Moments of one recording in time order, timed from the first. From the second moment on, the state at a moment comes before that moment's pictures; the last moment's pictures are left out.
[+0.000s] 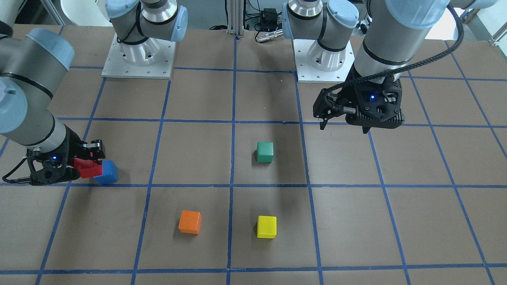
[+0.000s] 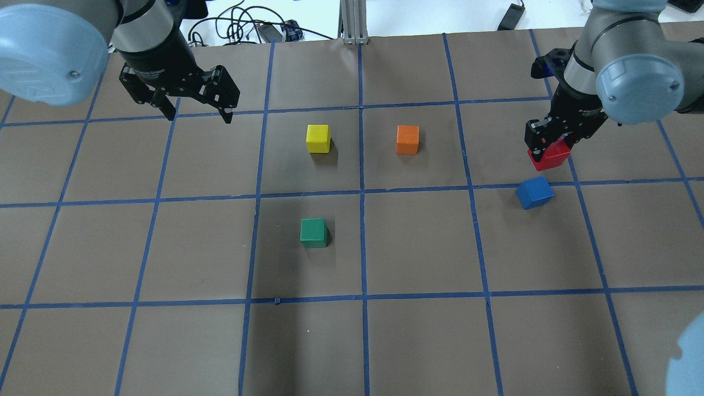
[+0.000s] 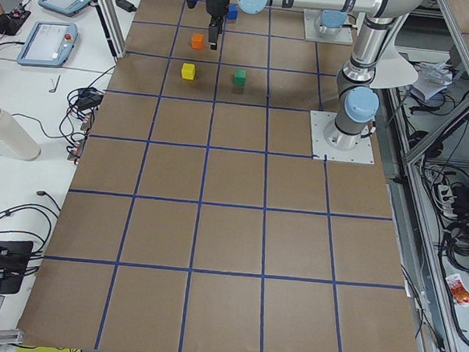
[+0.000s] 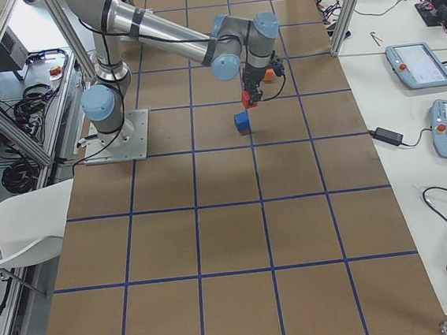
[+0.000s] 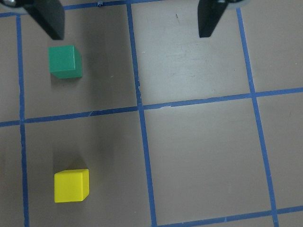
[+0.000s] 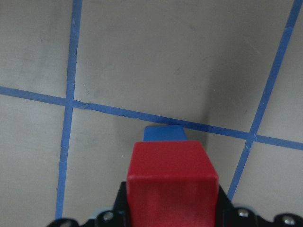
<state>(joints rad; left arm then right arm) -1.58 -1.68 -1.51 -1.50 1.59 0.09 1.36 -1.31 1.72 -1.85 -1.63 -0.41</state>
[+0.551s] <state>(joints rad) -1.61 -1.68 -1.52 -1.47 1.60 0.08 1.33 -1.31 1.83 -2.00 -1.62 -0.43</state>
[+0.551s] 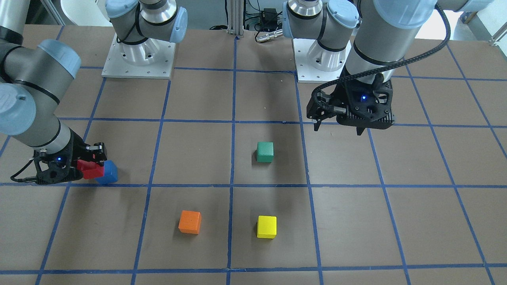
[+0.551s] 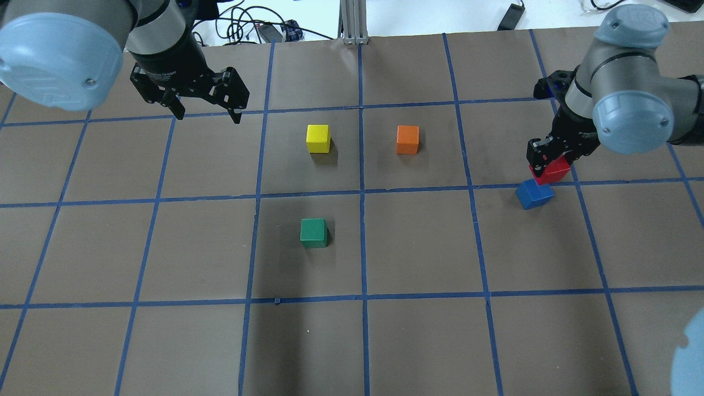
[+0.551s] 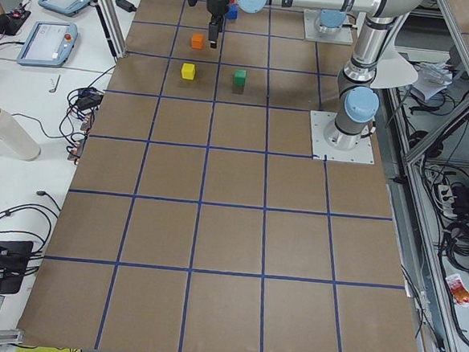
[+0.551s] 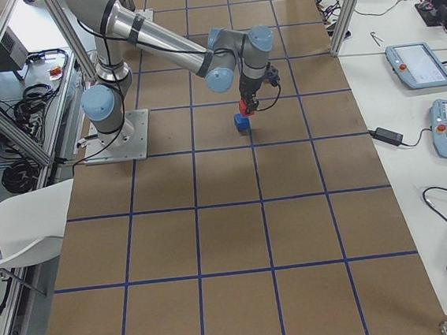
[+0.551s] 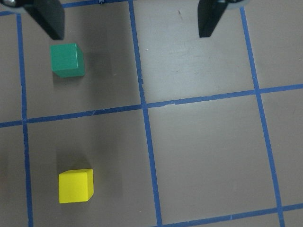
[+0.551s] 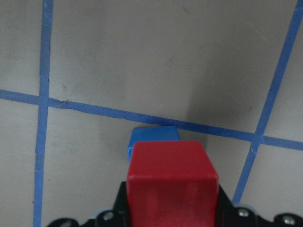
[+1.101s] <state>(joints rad) -1.62 -1.68 -1.52 -1.43 1.59 0.06 1.32 -1.30 1.86 -2.04 -1.62 -0.42</state>
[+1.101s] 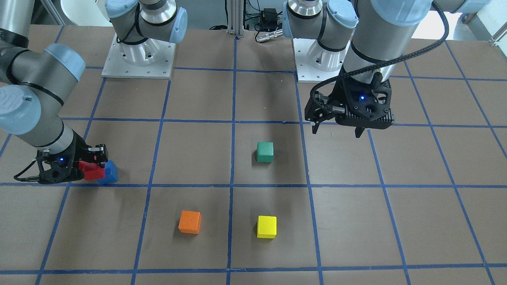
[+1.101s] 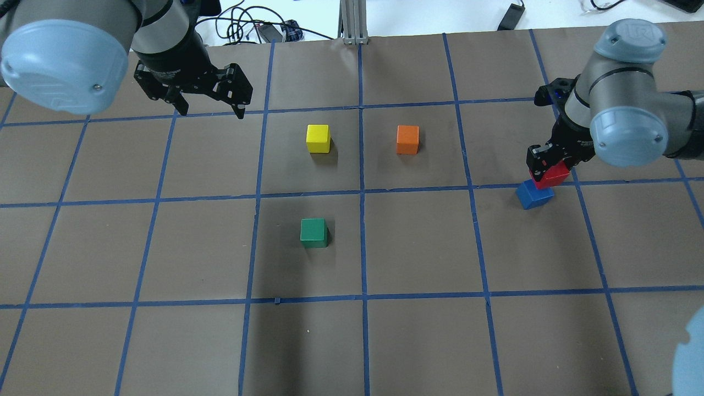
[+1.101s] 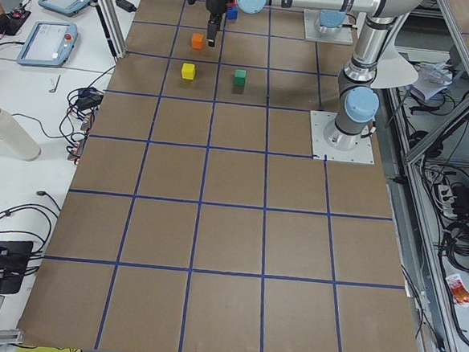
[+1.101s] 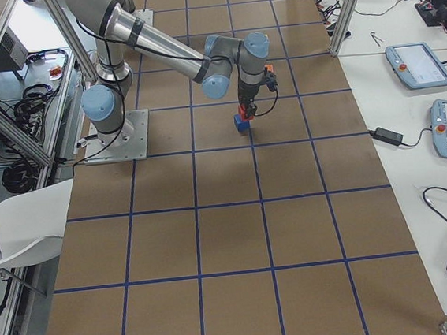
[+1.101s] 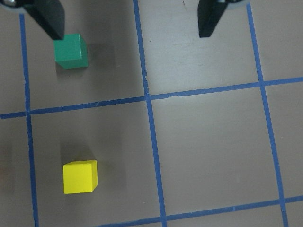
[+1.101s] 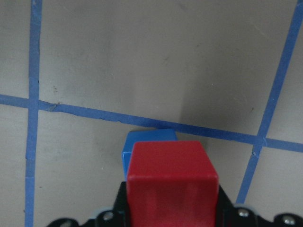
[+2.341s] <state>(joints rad) -1.62 -1.68 -1.52 -1.43 1.60 0.06 1.32 -1.30 1.88 -2.04 -1.61 -0.42</state>
